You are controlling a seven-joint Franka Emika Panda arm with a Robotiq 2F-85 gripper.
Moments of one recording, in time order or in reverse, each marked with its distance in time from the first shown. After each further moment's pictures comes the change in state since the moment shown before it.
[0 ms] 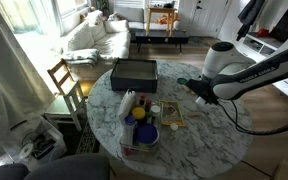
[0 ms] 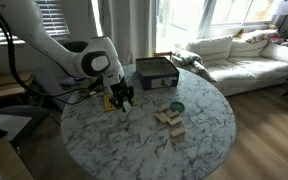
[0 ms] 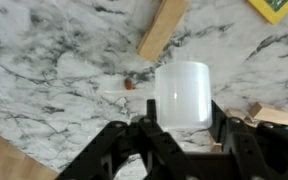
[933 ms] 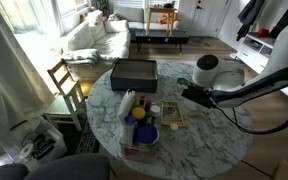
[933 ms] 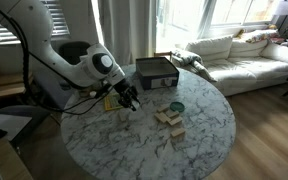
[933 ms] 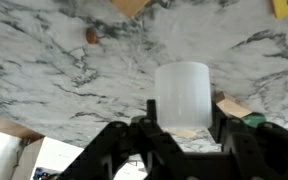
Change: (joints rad) arm -0.001 0.111 0.007 0.091 -0.521 0.050 0.170
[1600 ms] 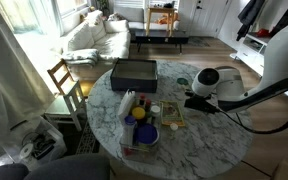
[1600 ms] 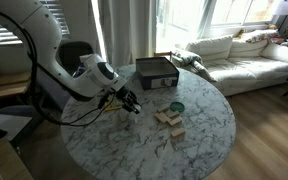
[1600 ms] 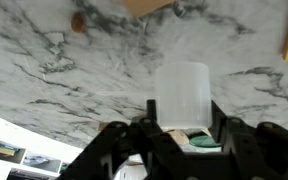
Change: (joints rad) arm -0.018 0.079 -0.009 0.011 -0.314 0.135 0.043
